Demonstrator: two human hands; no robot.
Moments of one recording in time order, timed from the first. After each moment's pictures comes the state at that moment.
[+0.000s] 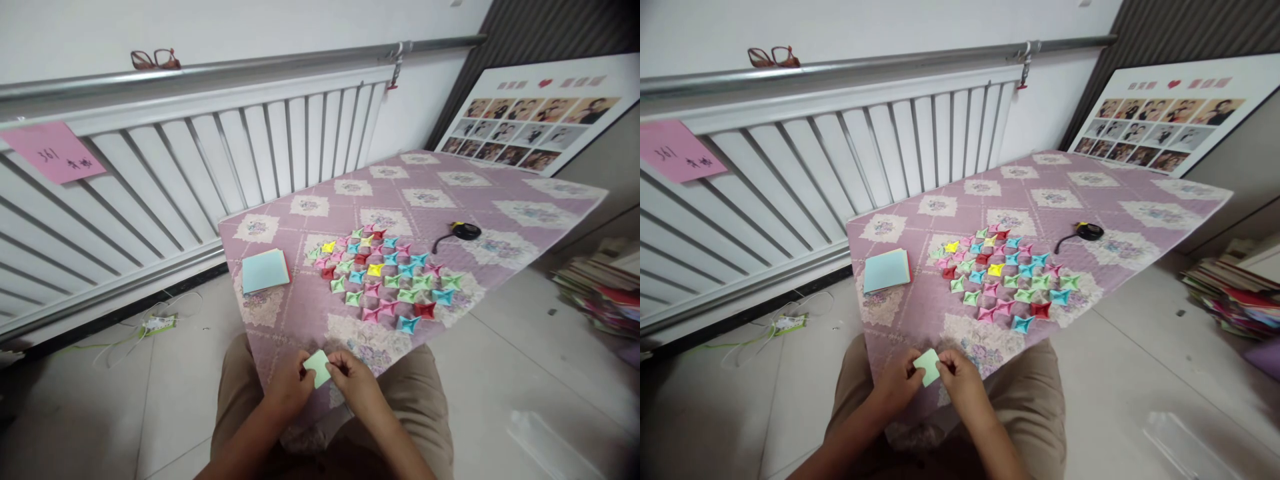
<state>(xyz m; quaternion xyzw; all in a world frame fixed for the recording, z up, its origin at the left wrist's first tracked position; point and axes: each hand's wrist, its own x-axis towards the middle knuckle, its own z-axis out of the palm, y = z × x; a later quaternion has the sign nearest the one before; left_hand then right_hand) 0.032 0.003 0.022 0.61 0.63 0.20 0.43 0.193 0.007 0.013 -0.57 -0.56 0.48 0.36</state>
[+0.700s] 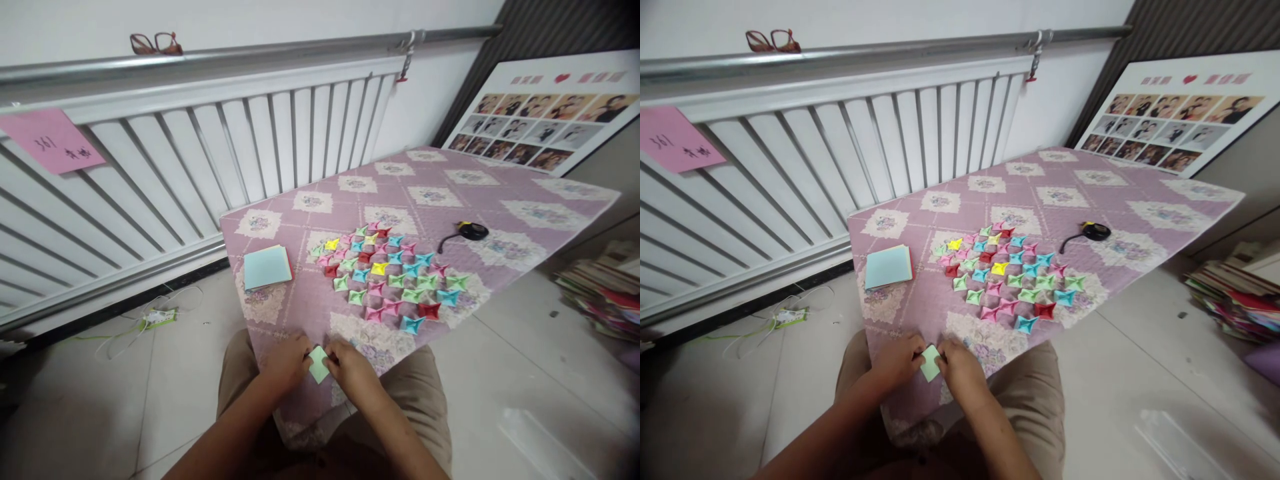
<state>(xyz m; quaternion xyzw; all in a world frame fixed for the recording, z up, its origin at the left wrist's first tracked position) 0.019 0.038 0.029 0.75 0.58 0.04 0.31 0.193 0.029 0.013 -0.58 -0.73 0.31 0.18</state>
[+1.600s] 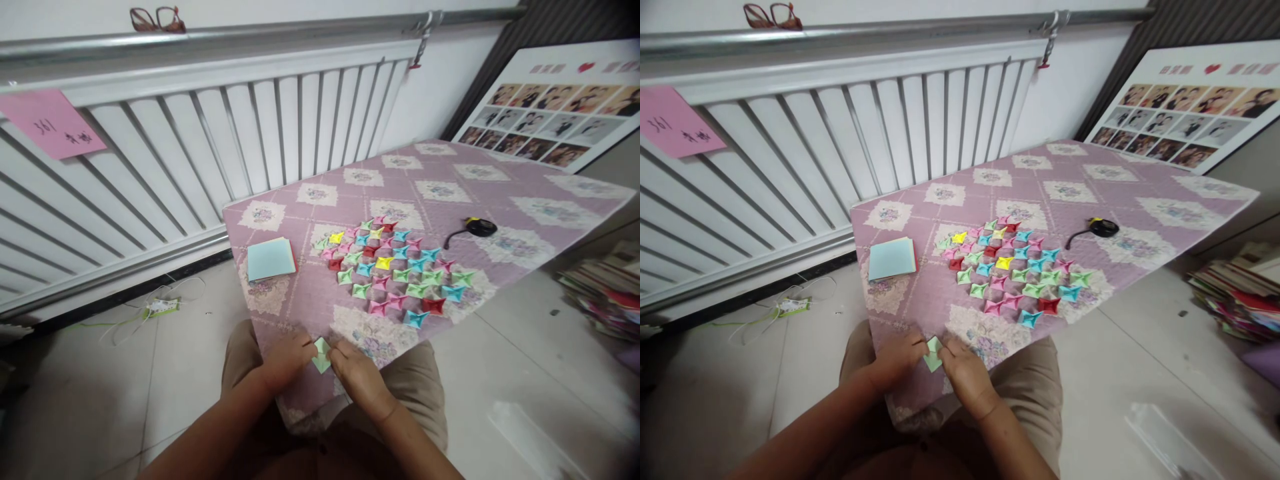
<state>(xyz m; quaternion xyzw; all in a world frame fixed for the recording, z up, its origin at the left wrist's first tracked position) 0.004 0.030 0.010 0.88 0.44 -0.01 0.16 0.203 0.013 -0.011 -0.44 -0.88 0.07 0.17</state>
